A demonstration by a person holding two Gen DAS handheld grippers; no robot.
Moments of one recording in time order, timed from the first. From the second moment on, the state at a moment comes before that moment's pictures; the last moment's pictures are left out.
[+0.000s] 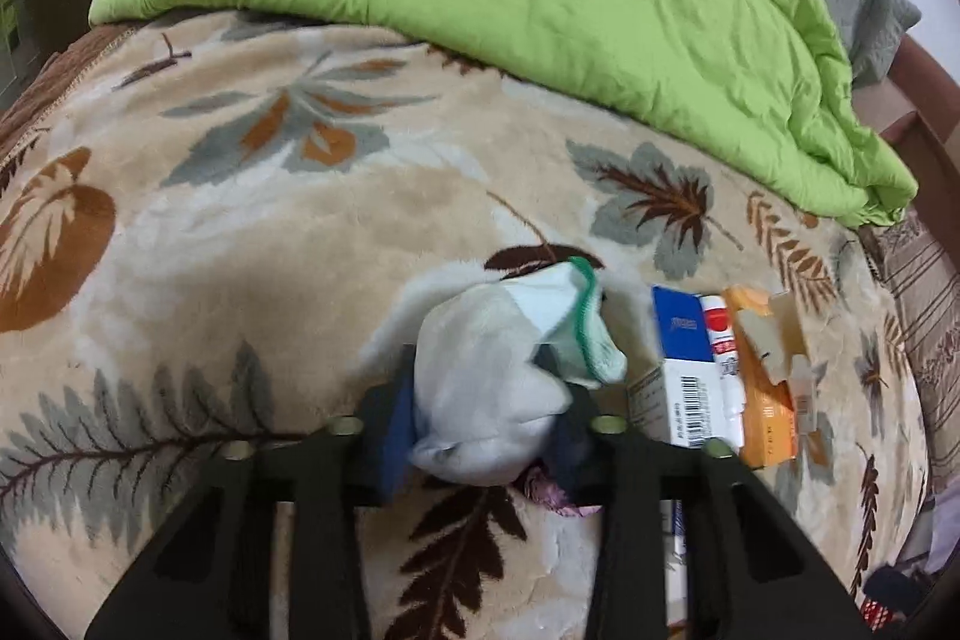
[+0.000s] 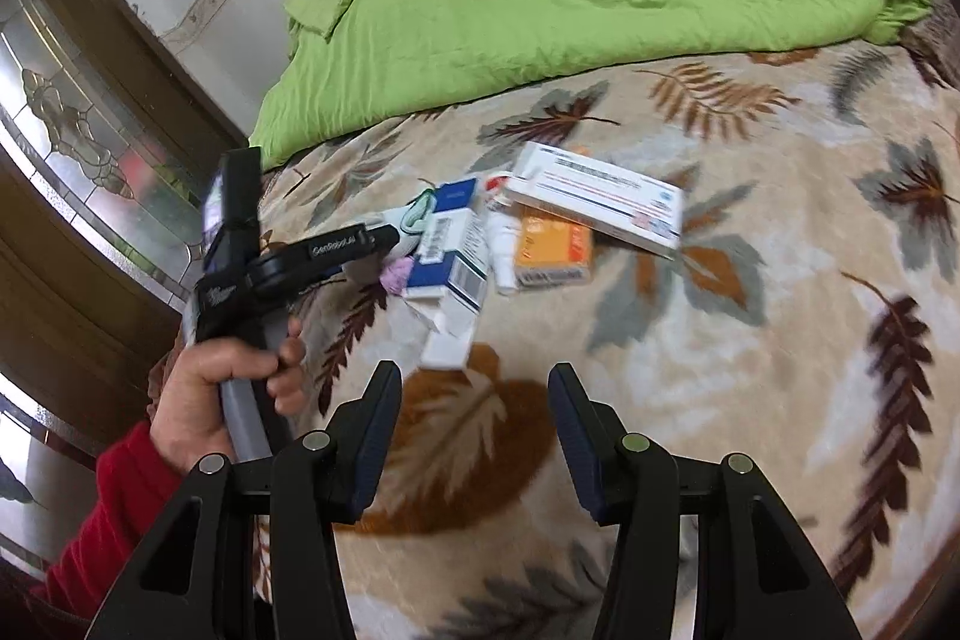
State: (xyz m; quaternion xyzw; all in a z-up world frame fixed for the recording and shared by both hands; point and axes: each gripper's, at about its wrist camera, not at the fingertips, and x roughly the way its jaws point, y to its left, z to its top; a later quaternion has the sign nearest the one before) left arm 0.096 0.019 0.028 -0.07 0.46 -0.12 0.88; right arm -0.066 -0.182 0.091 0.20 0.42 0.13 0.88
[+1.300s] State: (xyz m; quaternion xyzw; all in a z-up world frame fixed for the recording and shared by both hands) left arm -0.068 0.041 0.084 -0.05 0.36 -0.08 0.93; right arm -0.066 -0.158 0.071 0.22 0.42 0.13 0.87
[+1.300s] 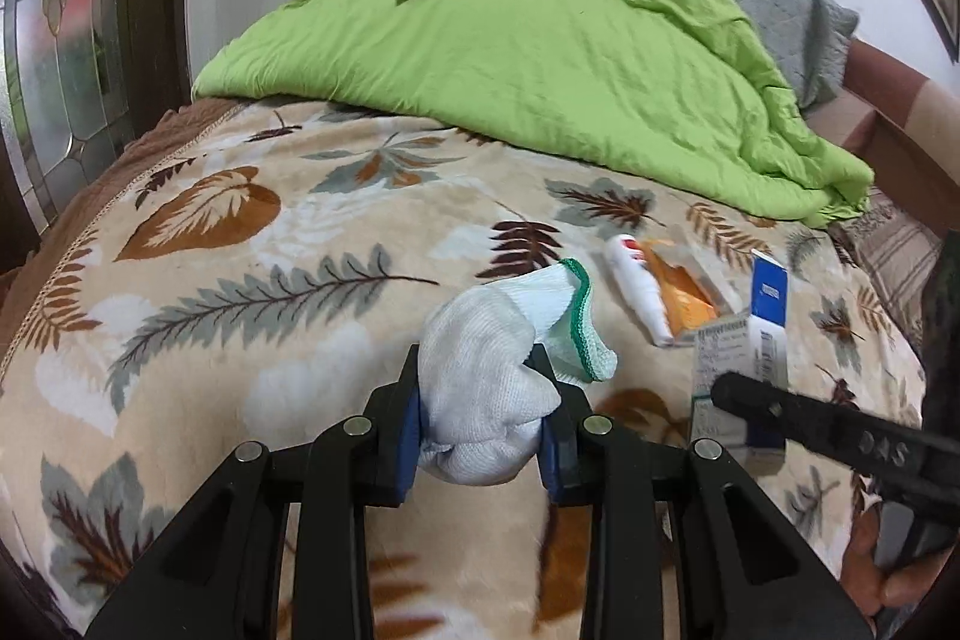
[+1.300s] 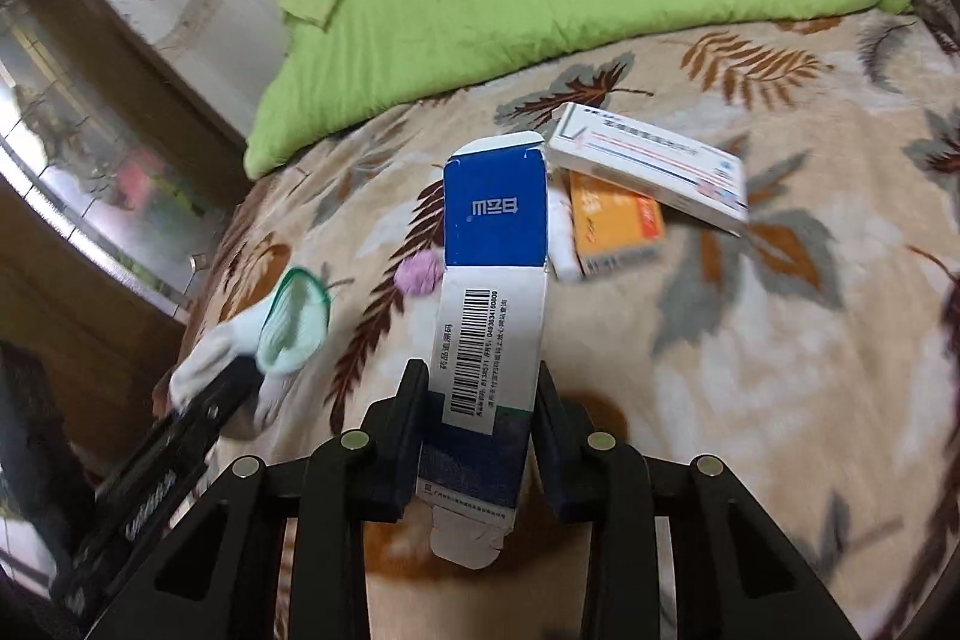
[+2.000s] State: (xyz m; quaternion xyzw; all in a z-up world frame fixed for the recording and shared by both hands) left arm -0.138 -0.009 0.086 0.03 0.30 -0.09 0.95; right arm -0.168 -0.196 0.086 0.22 0.33 0.14 0.91
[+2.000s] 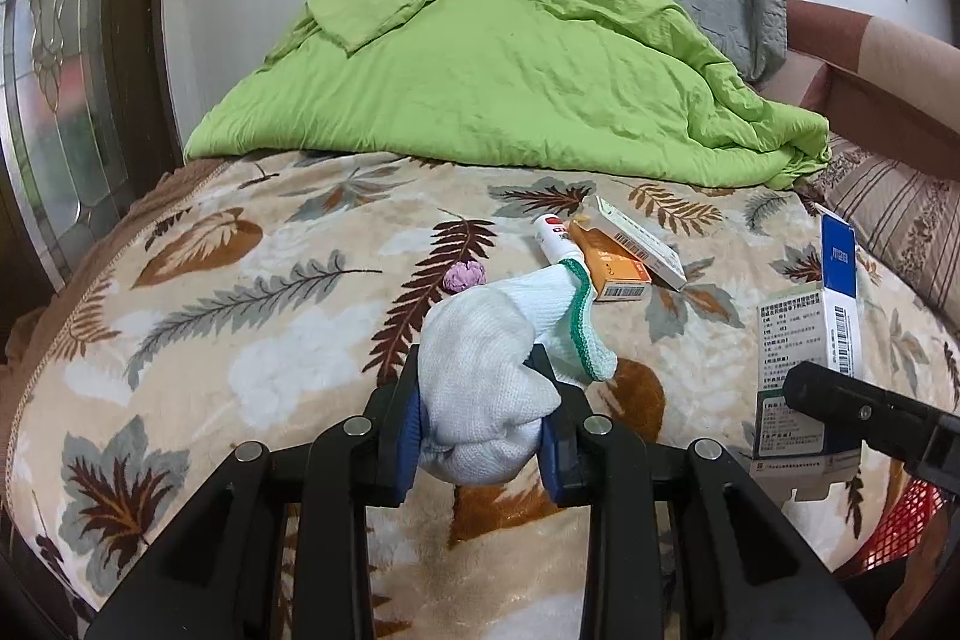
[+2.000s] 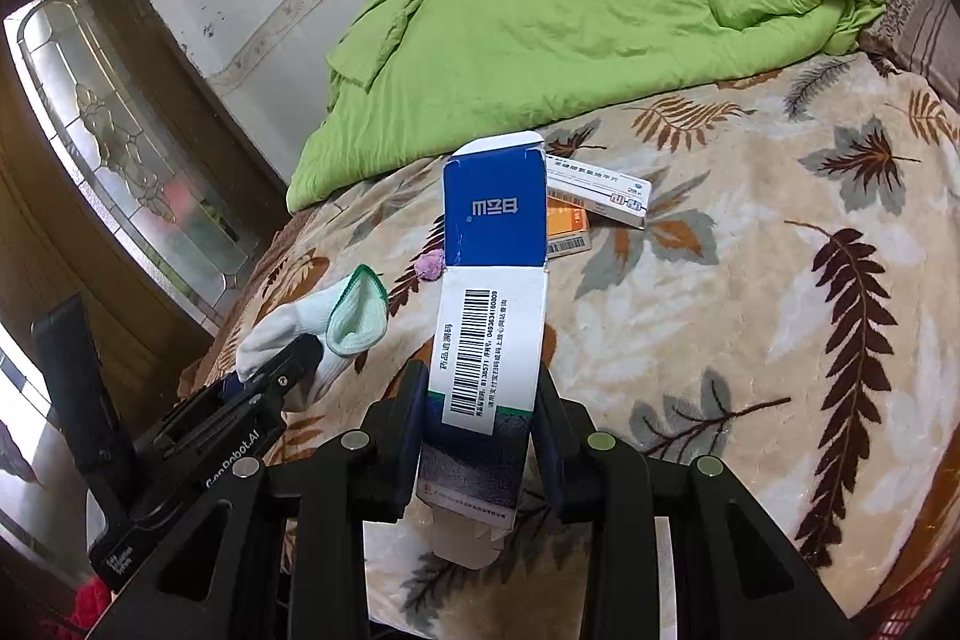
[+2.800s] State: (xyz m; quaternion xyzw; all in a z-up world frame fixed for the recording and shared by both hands) left arm -0.137 -0.015 0.086 0.05 0.29 -0.09 0.95; right arm -0.168 -0.193 0.086 0.22 0.33 0.14 0.91
